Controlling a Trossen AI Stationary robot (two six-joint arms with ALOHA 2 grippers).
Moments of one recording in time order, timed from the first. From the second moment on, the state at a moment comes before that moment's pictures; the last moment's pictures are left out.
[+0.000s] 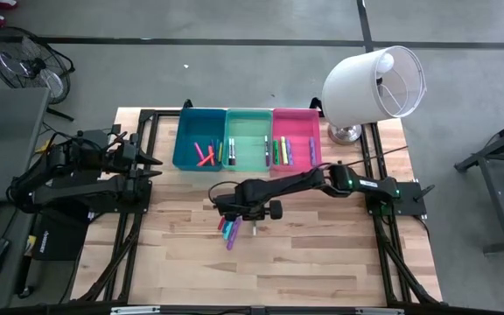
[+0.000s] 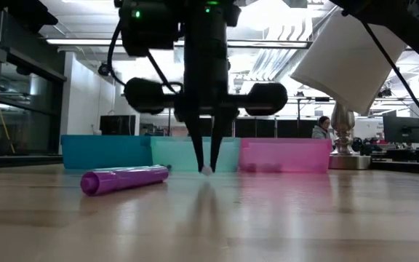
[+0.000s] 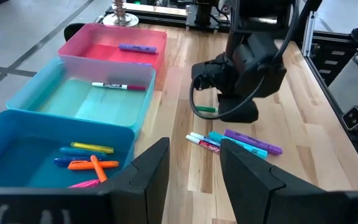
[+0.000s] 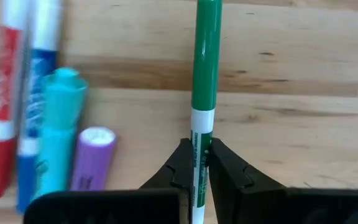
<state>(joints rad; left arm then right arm) 0.27 0.27 0.83 -0.98 0.17 0.02 0.13 2.46 2.16 -1.26 -0.06 1.67</state>
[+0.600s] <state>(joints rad) 0.27 0.27 0.83 -0.98 0.17 0.02 0.03 2.27 2.16 -1.24 0.11 1.49</state>
